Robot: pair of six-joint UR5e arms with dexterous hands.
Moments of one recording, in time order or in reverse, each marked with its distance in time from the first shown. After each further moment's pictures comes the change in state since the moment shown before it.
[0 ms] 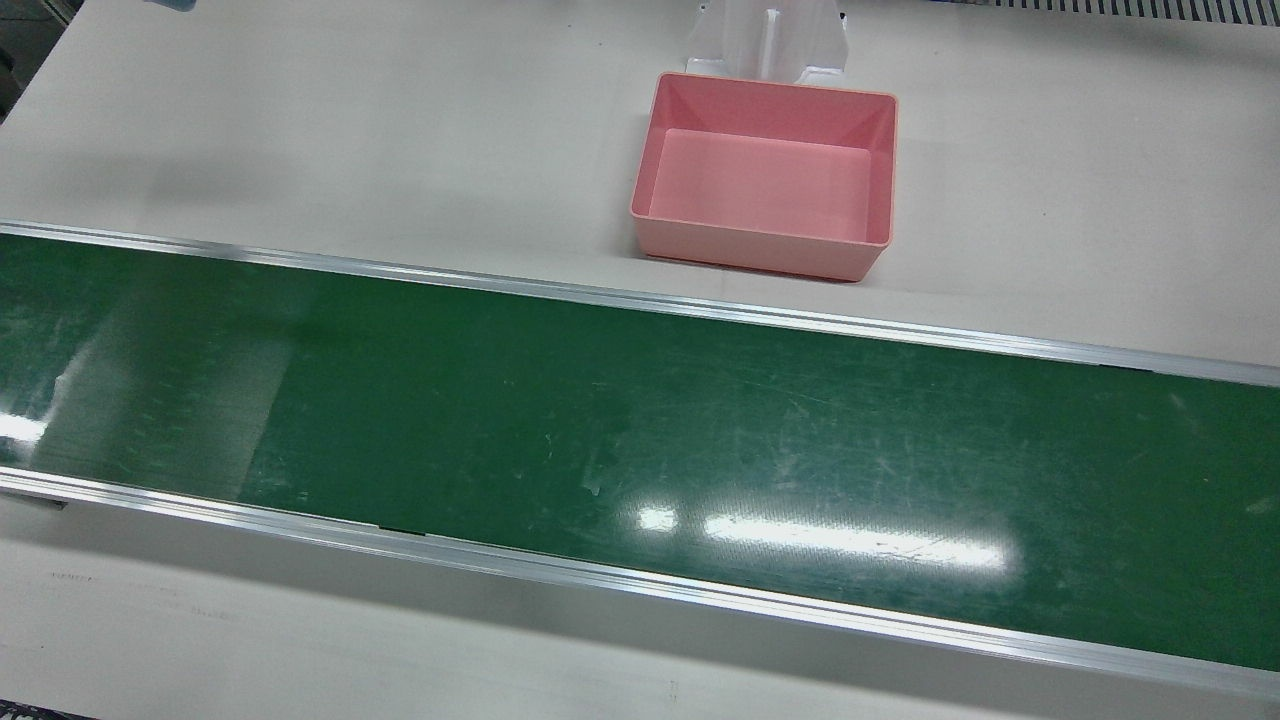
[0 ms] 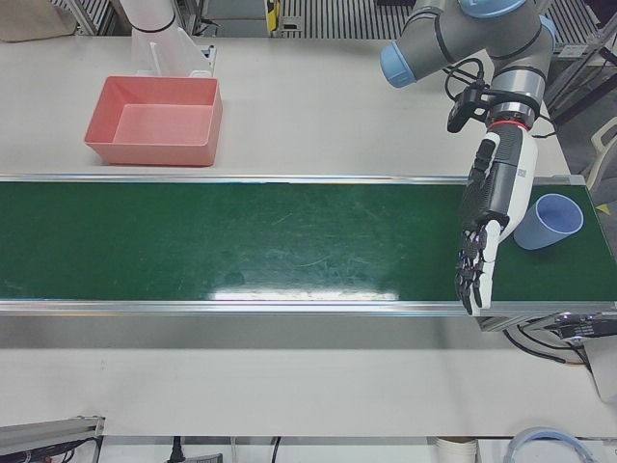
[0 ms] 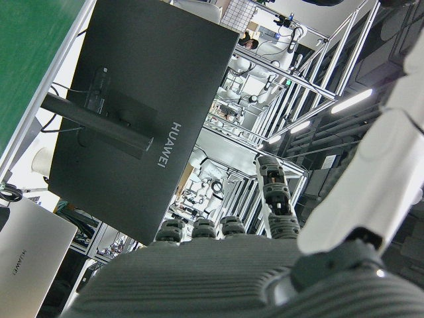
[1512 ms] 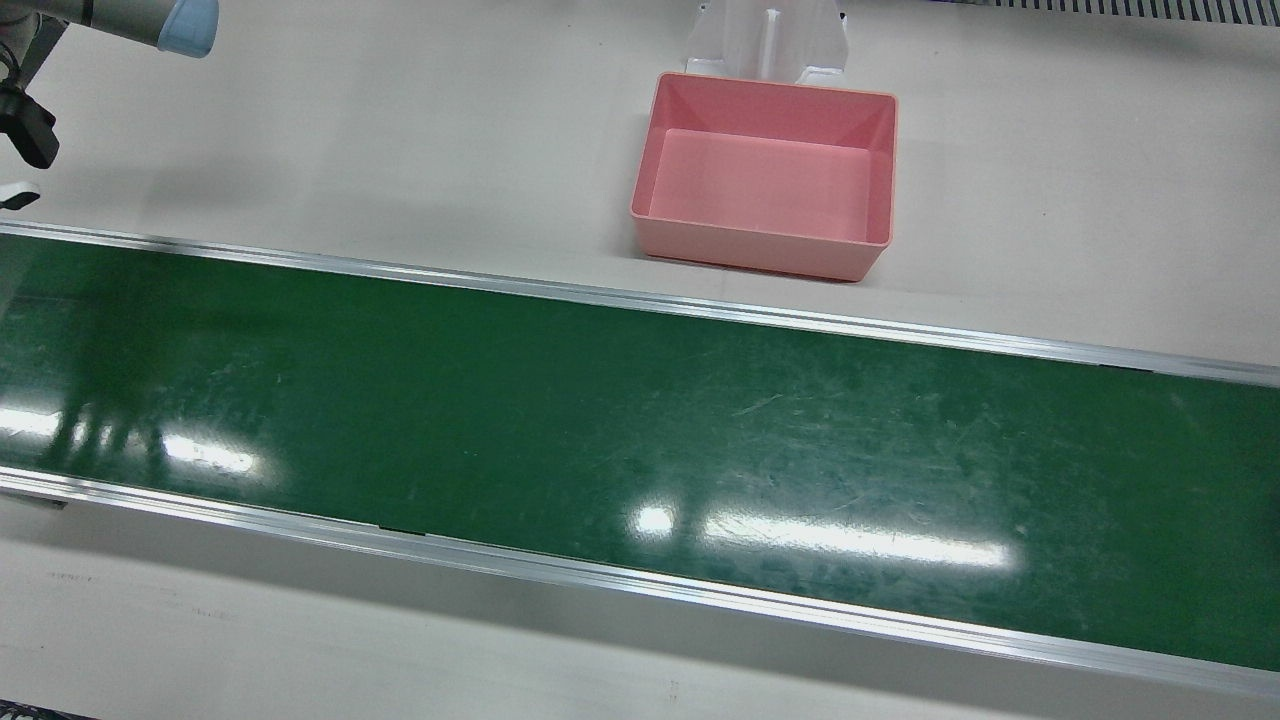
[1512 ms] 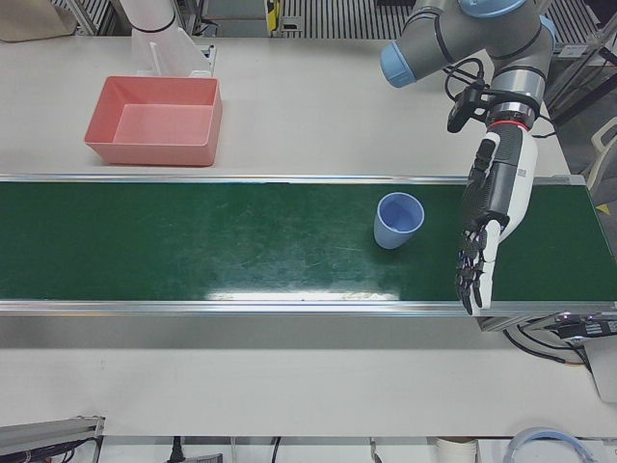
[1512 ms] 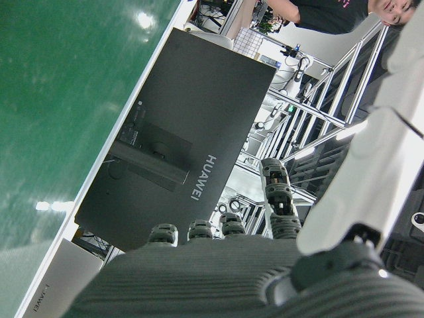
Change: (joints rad) left arm 0.000 0.000 -0.001 0.000 0.000 0.000; right arm -0.071 0.003 -0.163 0.190 -0.005 -0.015
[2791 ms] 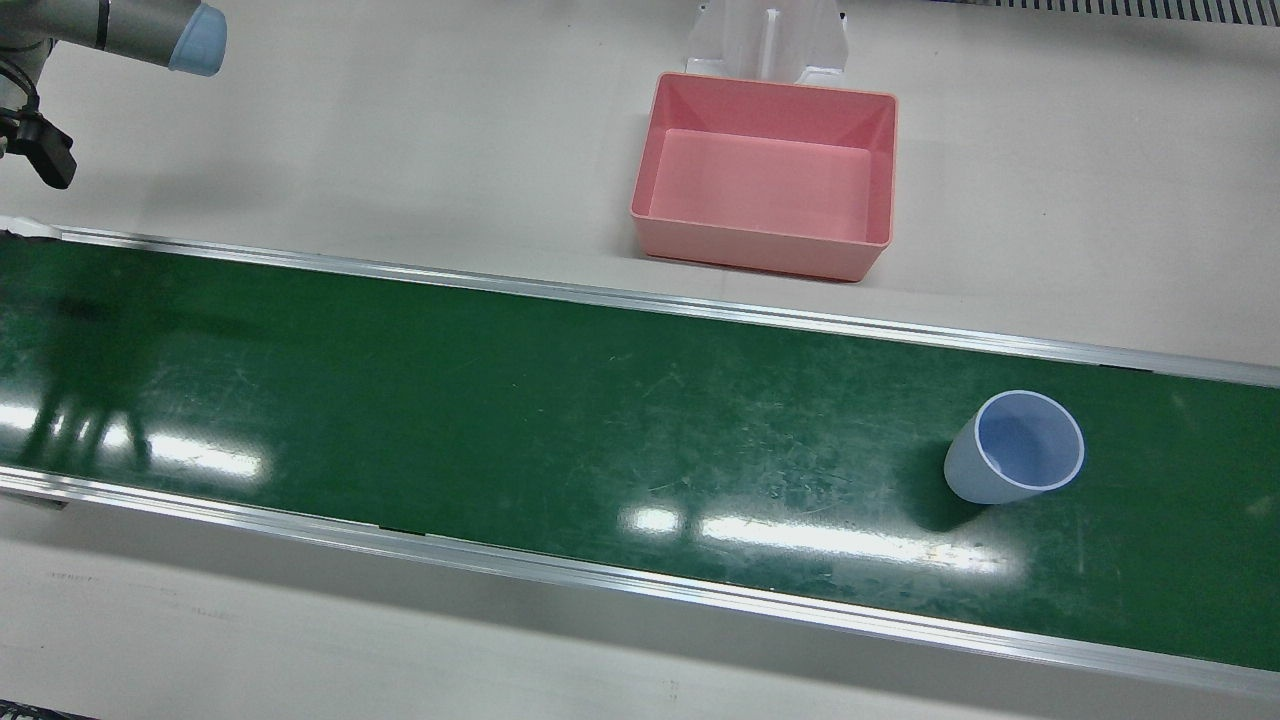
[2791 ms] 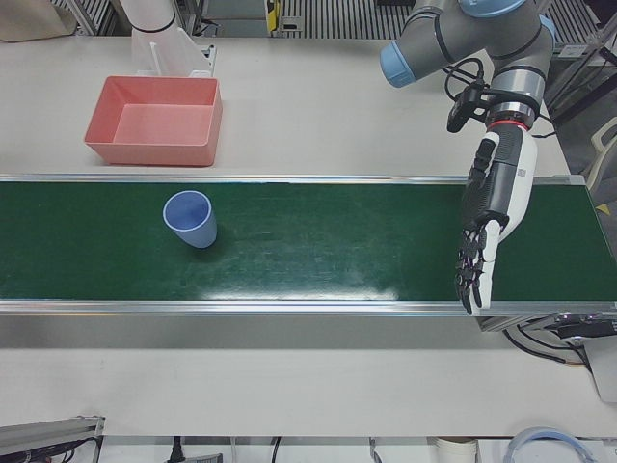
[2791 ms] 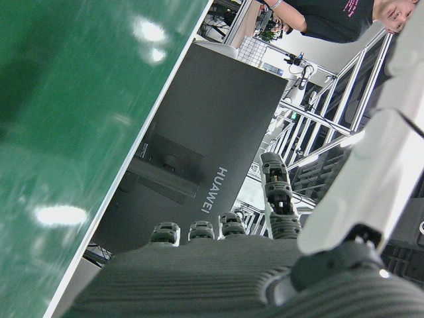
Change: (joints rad) left arm 0.000 0.000 -0.001 0.000 0.000 0.000; right arm -0.030 0.021 -0.053 0.028 0.002 0.003
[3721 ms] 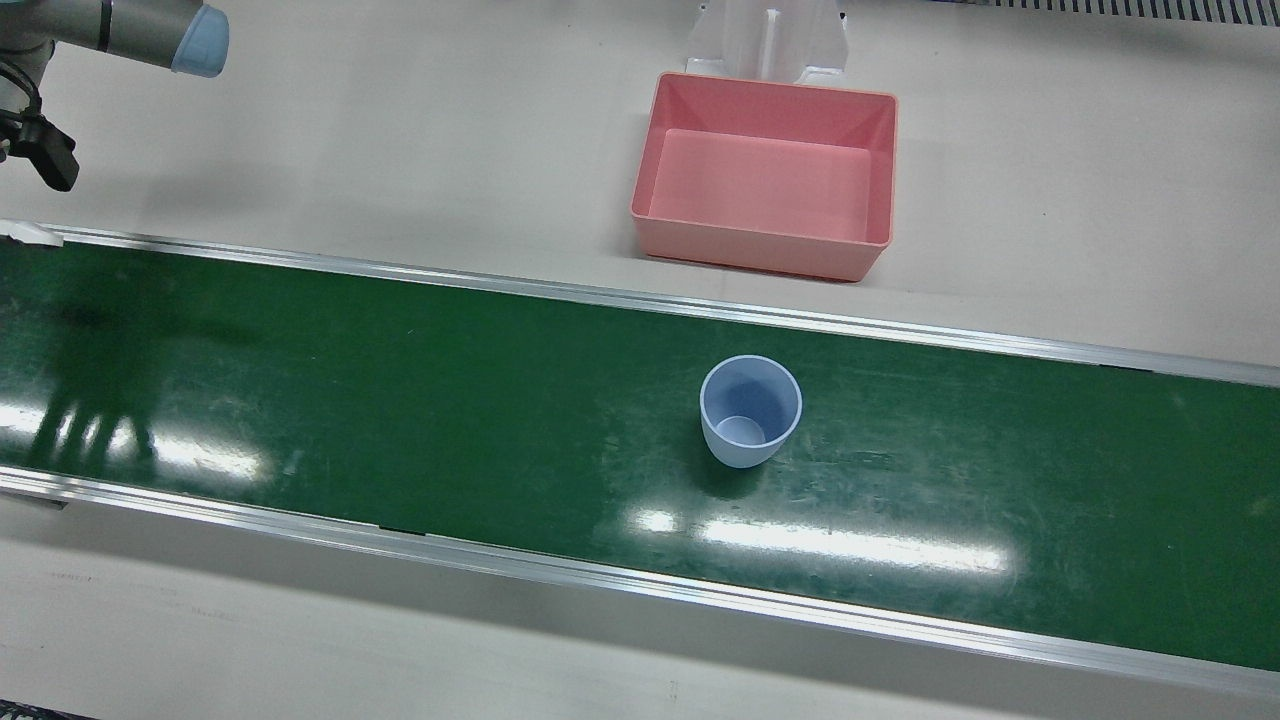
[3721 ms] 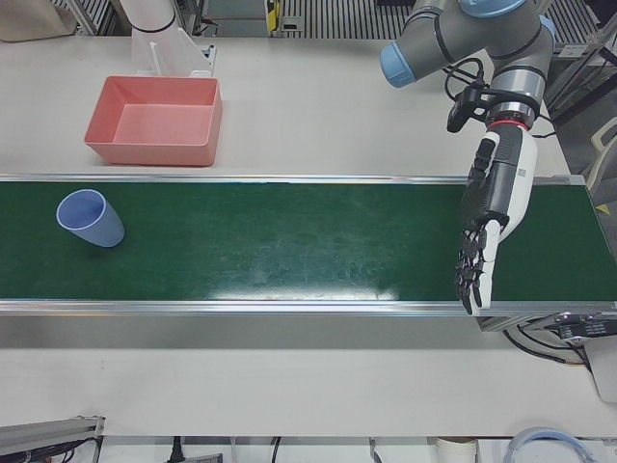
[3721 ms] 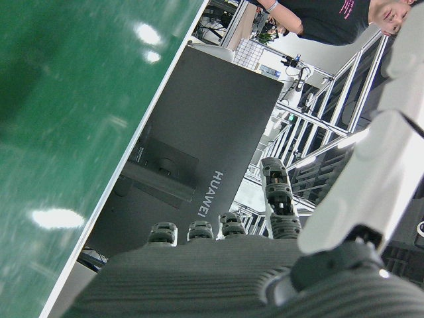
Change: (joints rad) left arm 0.000 0.000 0.000 0.000 0.000 0.000; right arm -0.003 0.007 0.004 -0.002 0.000 0.005
